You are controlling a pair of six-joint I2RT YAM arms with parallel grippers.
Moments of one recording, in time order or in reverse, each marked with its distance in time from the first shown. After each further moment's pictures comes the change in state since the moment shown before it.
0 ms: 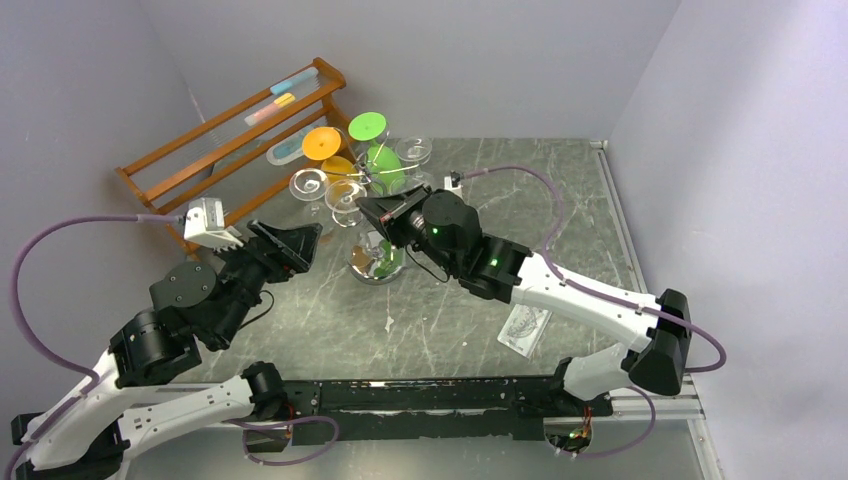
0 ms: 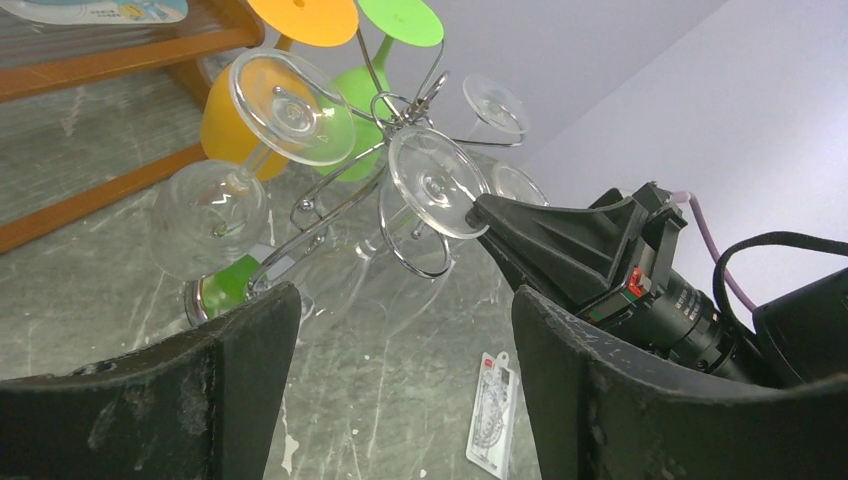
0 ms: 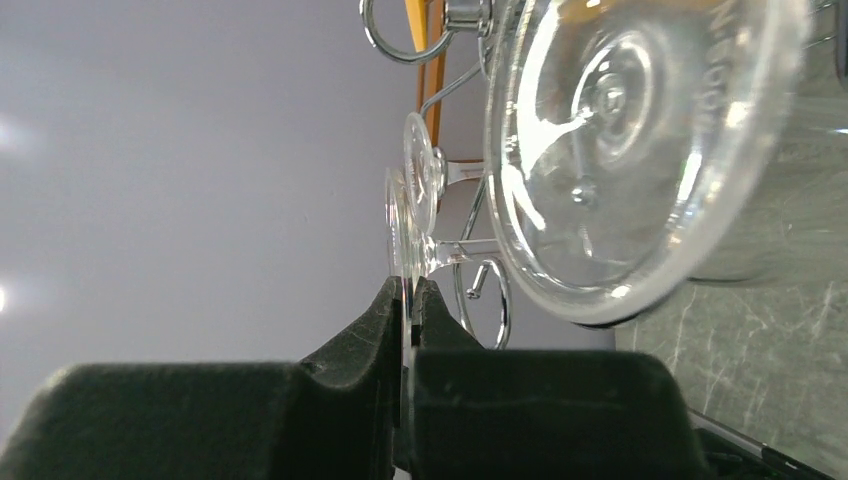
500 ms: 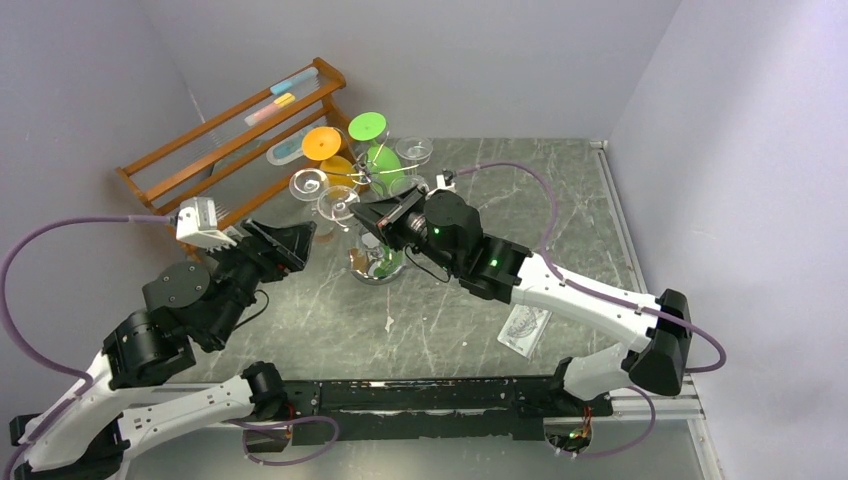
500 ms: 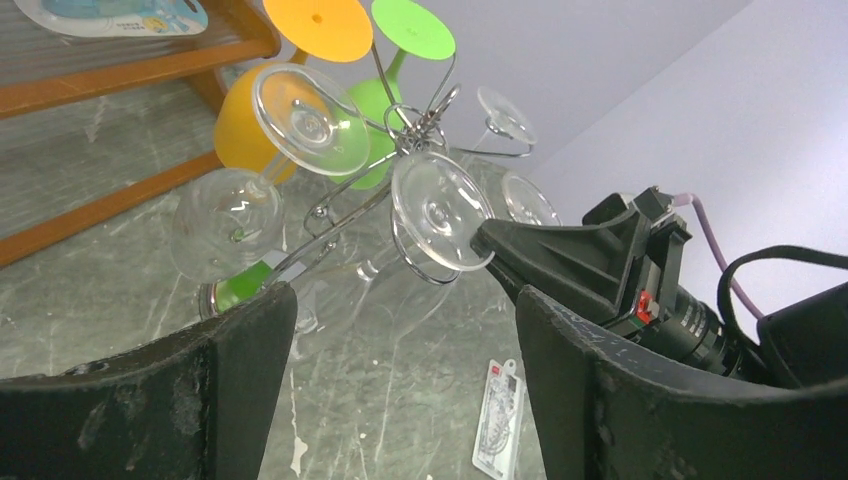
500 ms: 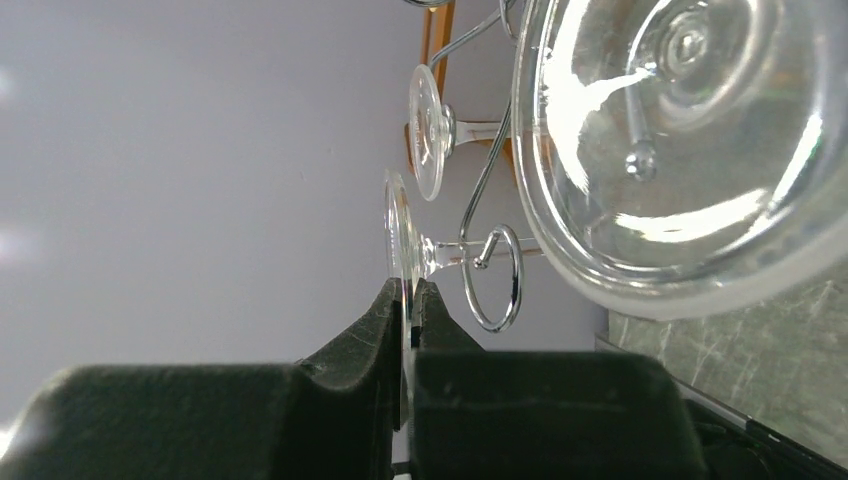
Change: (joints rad) left arm 0.000 0.000 0.016 -0.029 -0.026 0.001; right arm -0.003 0.014 0.003 0.039 -0.099 -0.043
